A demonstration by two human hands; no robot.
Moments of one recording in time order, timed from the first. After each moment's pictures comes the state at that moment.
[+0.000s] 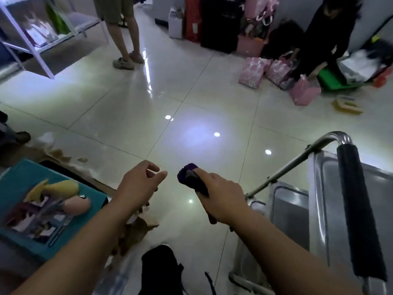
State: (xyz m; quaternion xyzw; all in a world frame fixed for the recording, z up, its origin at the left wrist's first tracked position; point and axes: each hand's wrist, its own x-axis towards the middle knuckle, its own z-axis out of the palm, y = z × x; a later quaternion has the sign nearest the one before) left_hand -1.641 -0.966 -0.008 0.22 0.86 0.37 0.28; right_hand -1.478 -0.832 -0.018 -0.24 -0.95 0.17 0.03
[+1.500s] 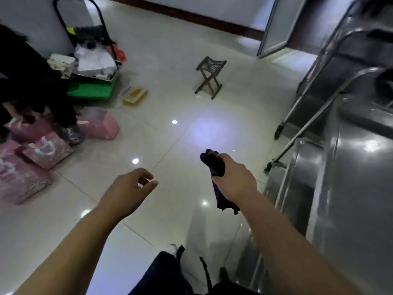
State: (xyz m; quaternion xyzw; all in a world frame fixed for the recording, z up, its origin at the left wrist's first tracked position) left_hand -1.558 -0.034 0.000 0.81 0.48 0.07 0.33; right_hand -1.334 -0.164 -0.002 -0.87 -0.39 0.20 0.20
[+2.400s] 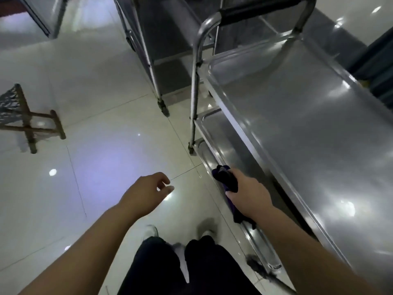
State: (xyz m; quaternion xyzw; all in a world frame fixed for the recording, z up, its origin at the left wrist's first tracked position) left_hand -1.027 0.106 -0.079 0.92 0.00 -0.27 0.29; right_hand -1.061 -0.158 -0.086 -0.95 0.10 0.20 0.24
